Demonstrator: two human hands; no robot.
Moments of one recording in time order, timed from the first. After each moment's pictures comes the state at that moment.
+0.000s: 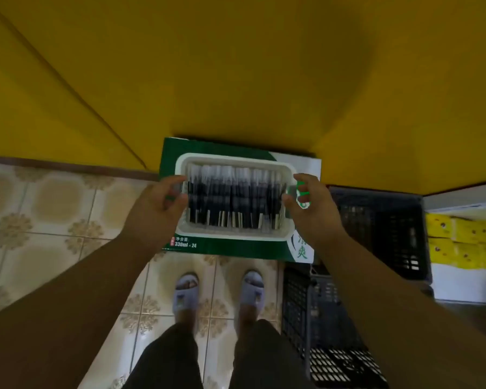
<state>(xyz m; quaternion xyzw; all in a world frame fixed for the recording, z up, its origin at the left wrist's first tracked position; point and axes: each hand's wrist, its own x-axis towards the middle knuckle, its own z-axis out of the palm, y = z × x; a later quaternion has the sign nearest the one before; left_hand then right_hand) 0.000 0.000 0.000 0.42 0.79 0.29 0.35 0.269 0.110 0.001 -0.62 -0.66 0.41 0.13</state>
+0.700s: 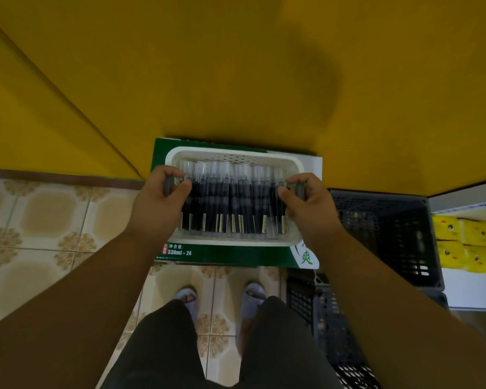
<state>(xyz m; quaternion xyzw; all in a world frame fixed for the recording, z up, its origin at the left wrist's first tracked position) 0.021 0.021 -0.004 0.30 0.79 0.40 0.36 0.261 0.116 -0.017 -0.61 -0.53 0.54 0.24</state>
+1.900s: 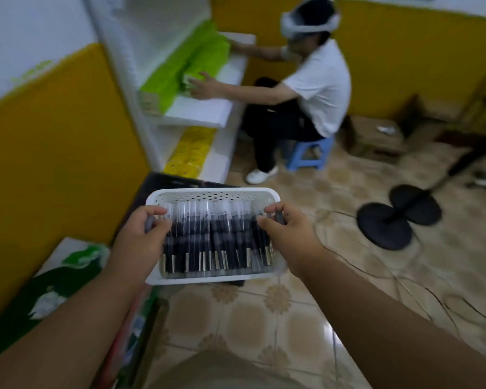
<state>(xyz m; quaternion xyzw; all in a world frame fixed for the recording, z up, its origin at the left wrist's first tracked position) 0.248 -0.178 0.267 0.74 0.37 0.16 0.54 0.383 -0.395 0.254 -0.77 -0.05 0.22 0.60</state>
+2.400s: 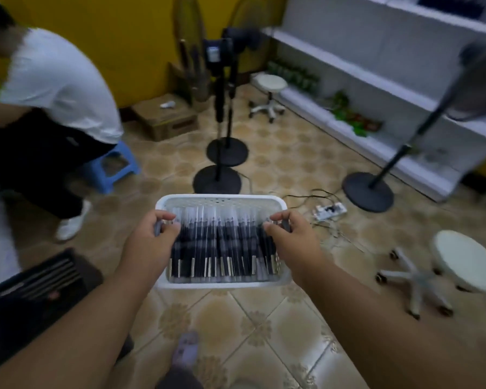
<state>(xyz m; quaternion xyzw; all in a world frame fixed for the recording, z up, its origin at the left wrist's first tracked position) 0.464 -0.548 0.252 0.82 0.02 -0.07 0.56 0.377 -0.783 0.254 -0.73 0.31 -0.07 0.61</state>
